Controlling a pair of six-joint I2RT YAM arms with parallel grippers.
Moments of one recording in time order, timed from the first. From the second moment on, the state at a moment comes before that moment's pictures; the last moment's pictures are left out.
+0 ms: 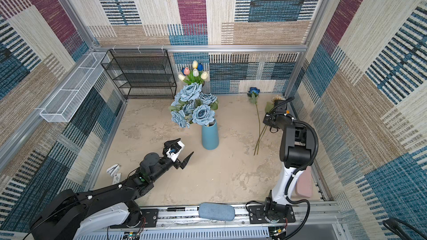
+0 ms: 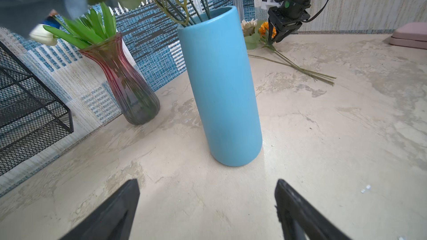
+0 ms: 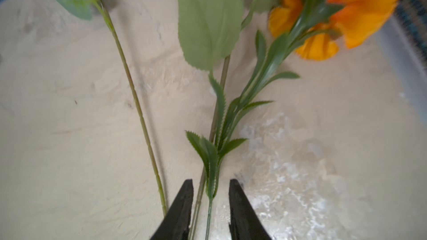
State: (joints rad) left arm -0.70 1.10 0.25 0.71 -0.01 0.29; right arm -0.20 1.96 1.30 -0.31 -0.06 0.23
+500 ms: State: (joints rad) left arm -0.70 1.09 0.26 0.71 -0.01 0.29; right arm -0.20 1.95 1.29 -0.31 -0.10 0.25
